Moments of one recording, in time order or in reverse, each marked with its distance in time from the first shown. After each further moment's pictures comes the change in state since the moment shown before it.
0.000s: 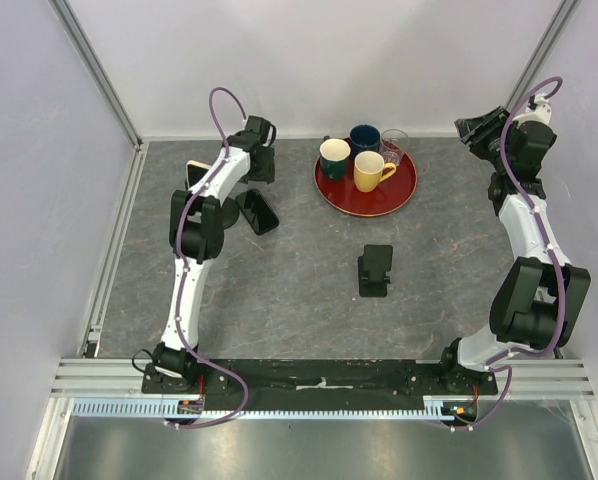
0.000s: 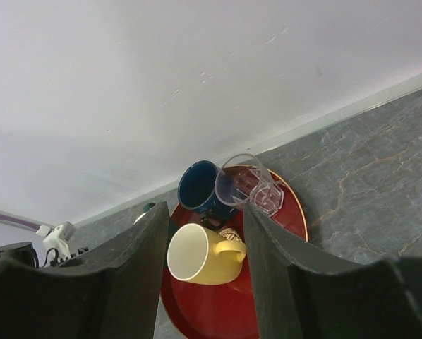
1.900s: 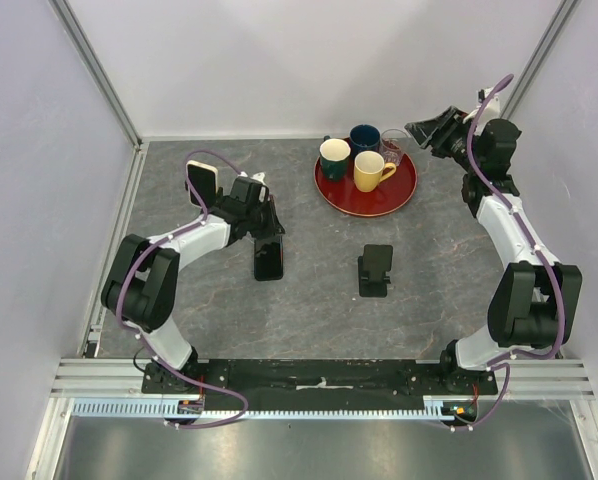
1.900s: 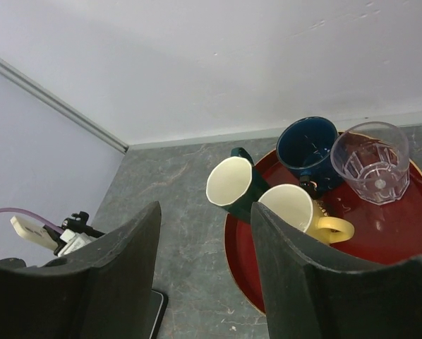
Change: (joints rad) left arm -0.136 -0.803 -1.223 0.607 0.379 -0.302; right arm 0.177 -0.015 -0.019 0.063 -0.183 -0.024
